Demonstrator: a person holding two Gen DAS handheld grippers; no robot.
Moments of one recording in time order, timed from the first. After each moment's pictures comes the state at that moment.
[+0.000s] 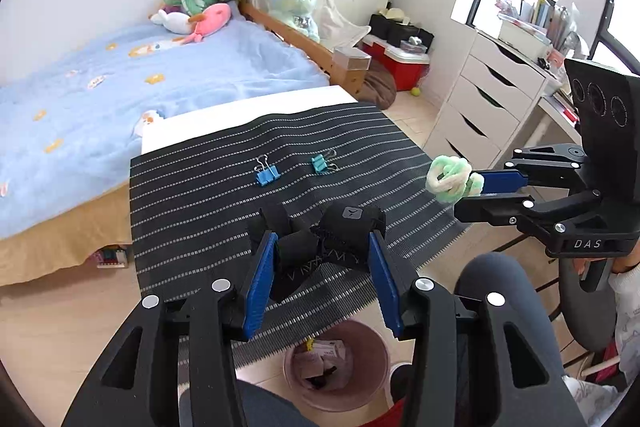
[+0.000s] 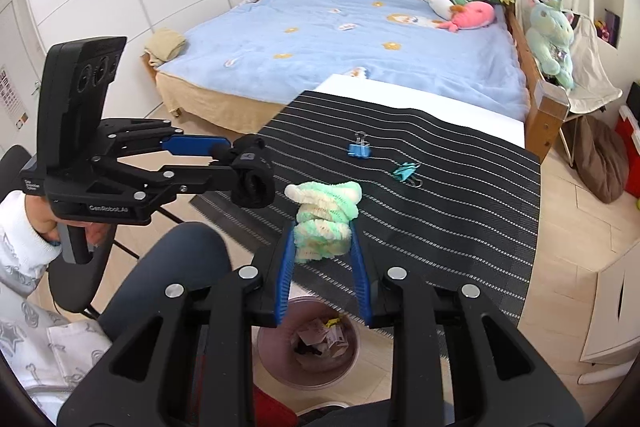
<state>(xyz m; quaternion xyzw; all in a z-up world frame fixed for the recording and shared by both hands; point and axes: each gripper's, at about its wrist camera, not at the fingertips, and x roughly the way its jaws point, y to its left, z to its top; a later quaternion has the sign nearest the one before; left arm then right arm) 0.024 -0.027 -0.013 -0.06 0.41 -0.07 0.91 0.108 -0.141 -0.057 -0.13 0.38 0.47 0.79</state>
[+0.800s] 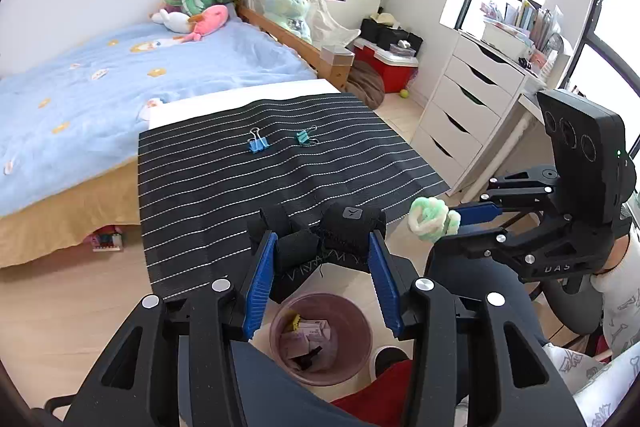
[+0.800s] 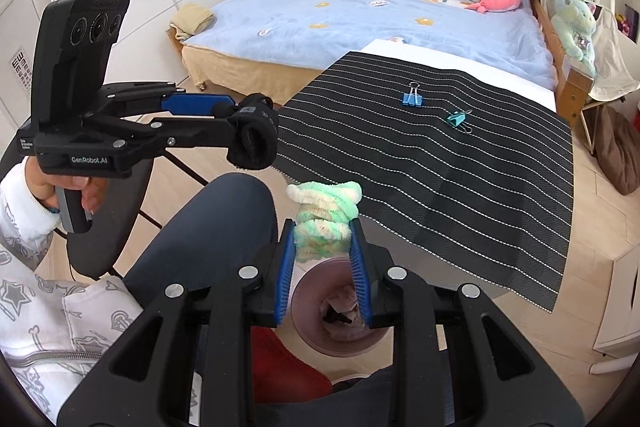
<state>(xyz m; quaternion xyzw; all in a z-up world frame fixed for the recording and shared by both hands) -0.043 -0.034 -0.010 -0.07 0.40 -0.08 0.91 0.042 -0.148 -0.079 -0.14 0.40 0.50 0.75</state>
